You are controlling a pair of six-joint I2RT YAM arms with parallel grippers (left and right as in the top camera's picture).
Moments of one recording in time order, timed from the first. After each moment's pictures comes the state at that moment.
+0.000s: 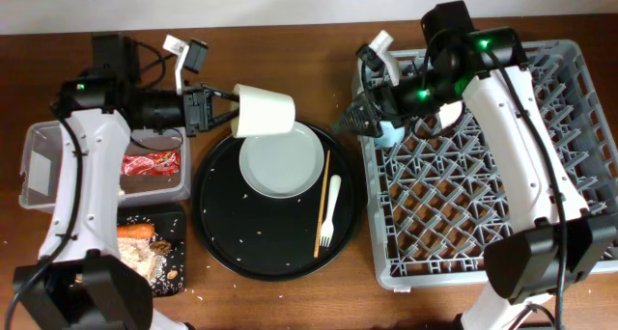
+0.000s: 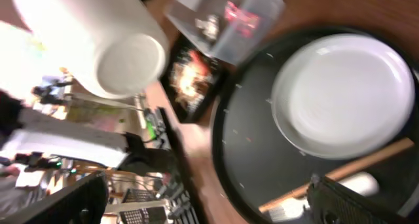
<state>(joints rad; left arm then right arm) 0.08 1.73 1.62 -1.12 1.34 0.45 0.17 1.86 1.93 -1.42 -1.04 -0.38</state>
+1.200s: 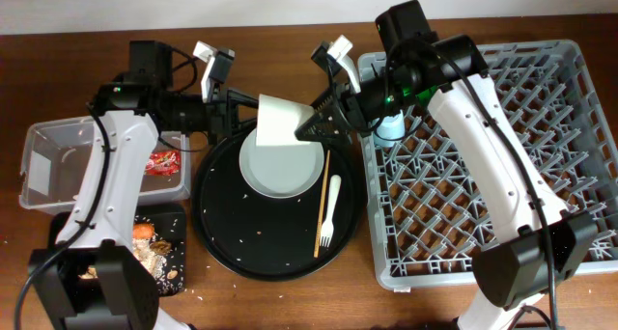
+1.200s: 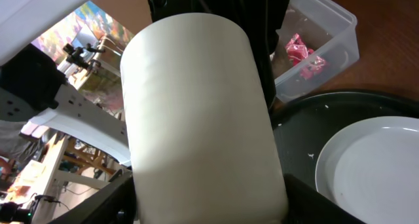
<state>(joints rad) -0.02 1.75 1.55 -0.99 1.43 0.52 0.33 1.86 1.93 -1.24 -1.17 -0.42</state>
